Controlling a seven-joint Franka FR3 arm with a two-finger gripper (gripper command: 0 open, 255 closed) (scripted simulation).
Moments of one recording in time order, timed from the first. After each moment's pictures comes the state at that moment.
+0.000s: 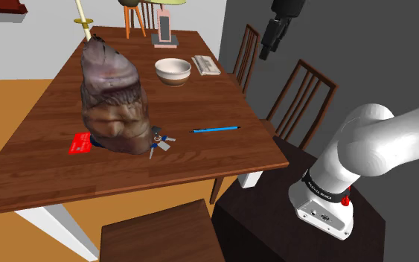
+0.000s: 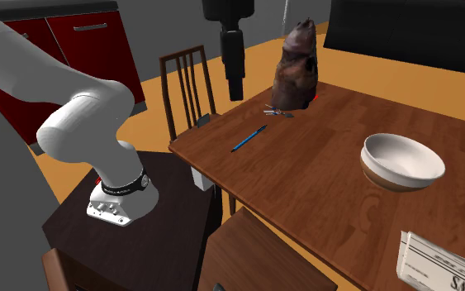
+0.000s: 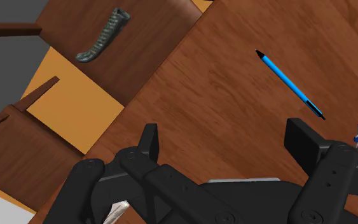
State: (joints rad) arm 0.02 -0.77 -0.06 -2.37 -0.05 1.69 -0.16
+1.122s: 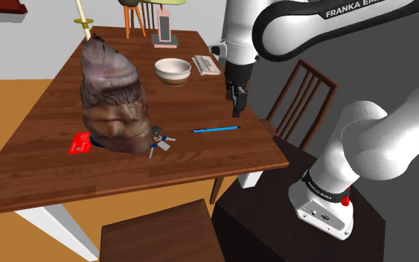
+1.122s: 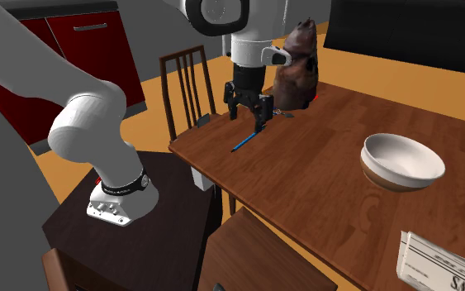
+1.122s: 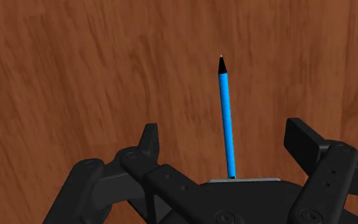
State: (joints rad) arm 0.27 -0.54 0.01 -2.58 -0.07 2.00 -0.54
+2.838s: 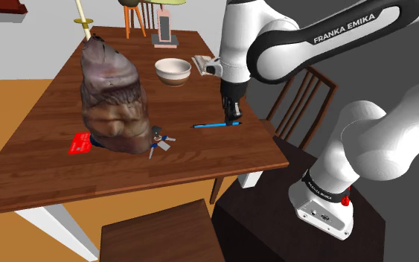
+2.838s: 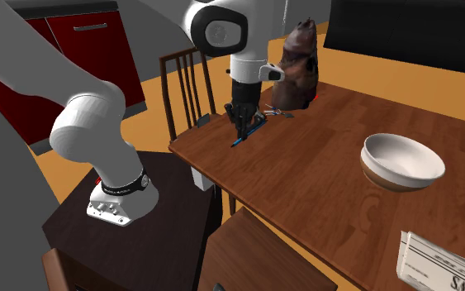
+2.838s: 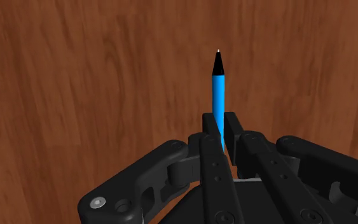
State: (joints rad) arm 0.31 -0.48 0.02 -2.65 -0.08 2.11 -0.58
